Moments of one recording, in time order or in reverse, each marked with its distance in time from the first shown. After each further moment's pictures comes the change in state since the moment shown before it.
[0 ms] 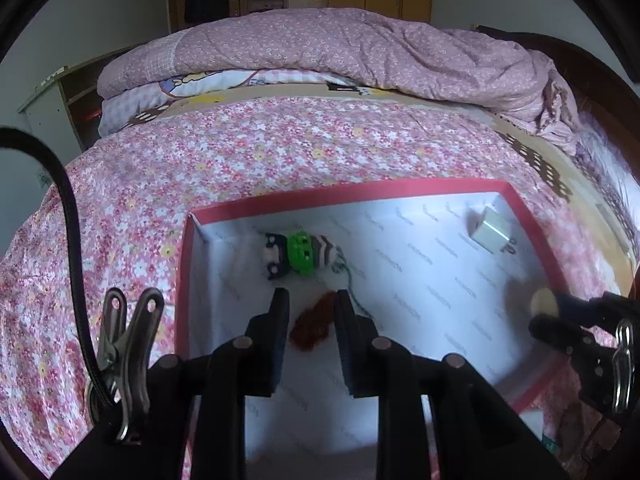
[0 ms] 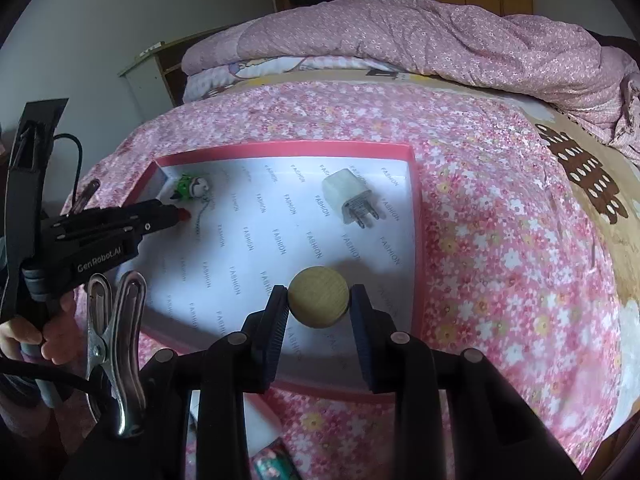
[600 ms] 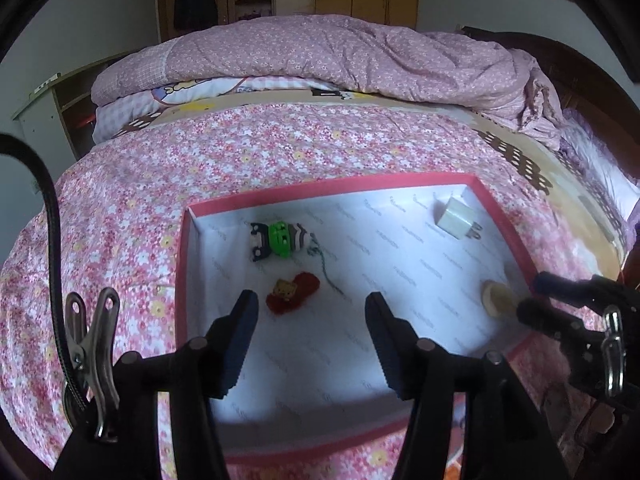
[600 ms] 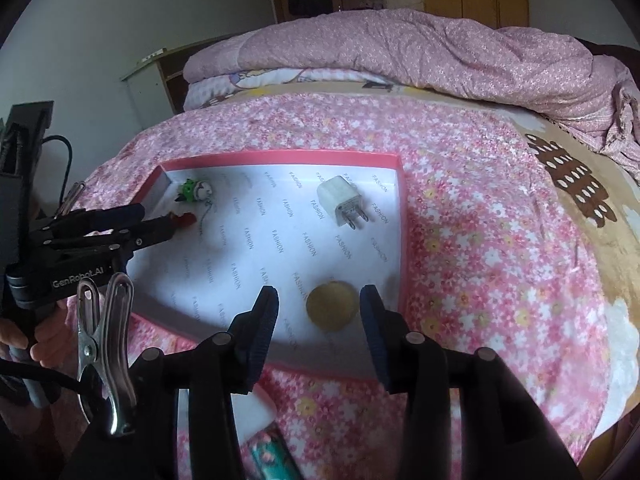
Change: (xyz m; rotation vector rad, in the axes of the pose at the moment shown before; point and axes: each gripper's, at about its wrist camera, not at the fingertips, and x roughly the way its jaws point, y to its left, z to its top) left arm -0.034 -0.012 -0.014 0.025 -0.012 -0.034; right arm -0.028 0.000 -0.013 0.000 -0.053 -0.002
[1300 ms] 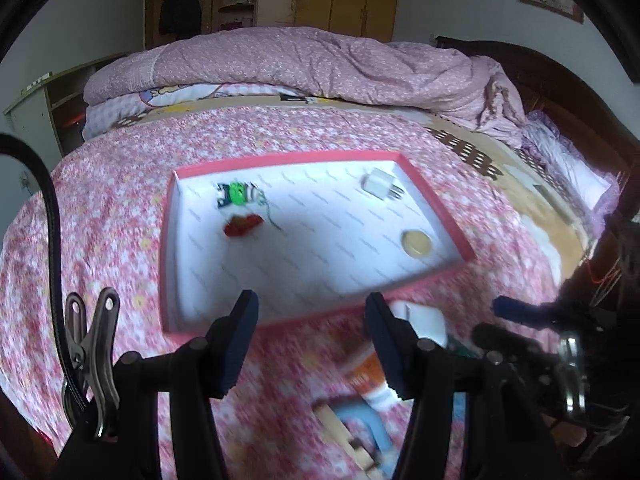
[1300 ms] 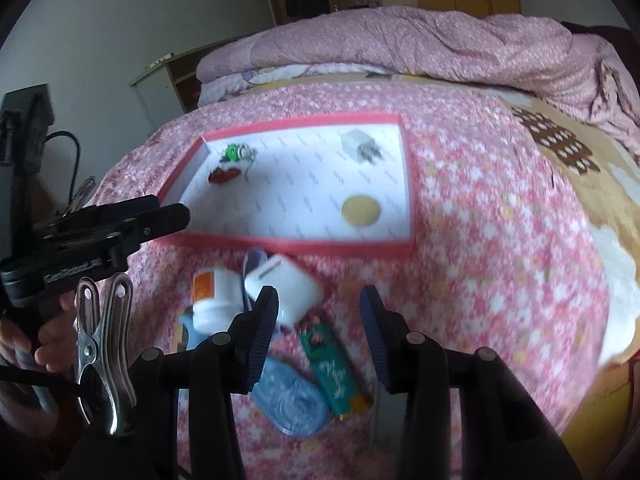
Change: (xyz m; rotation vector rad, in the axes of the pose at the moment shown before) left arm -0.067 -0.032 -0.056 0.006 -0.035 -0.106; right arm -0.048 0.019 -0.069 0.052 0.020 0.032
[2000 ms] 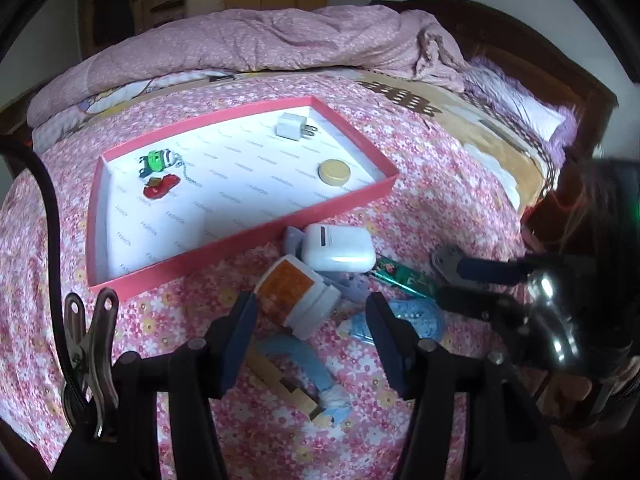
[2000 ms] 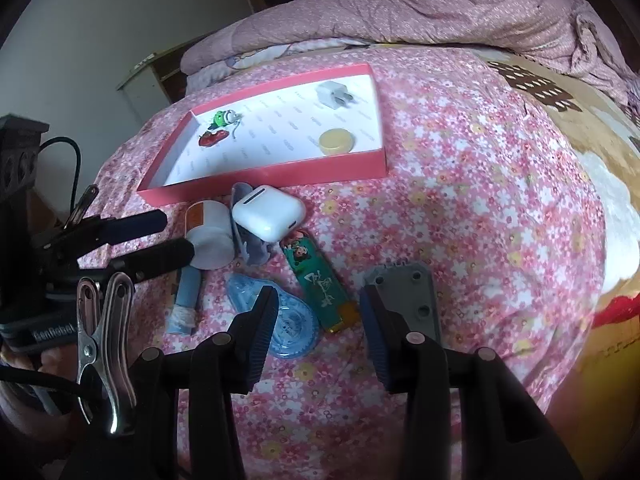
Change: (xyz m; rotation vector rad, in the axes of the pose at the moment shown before) left arm 0.002 -0.048 -0.043 0.205 0.080 -0.107; right arm -0.014 -0.015 -0.042 0.090 0.047 0.003
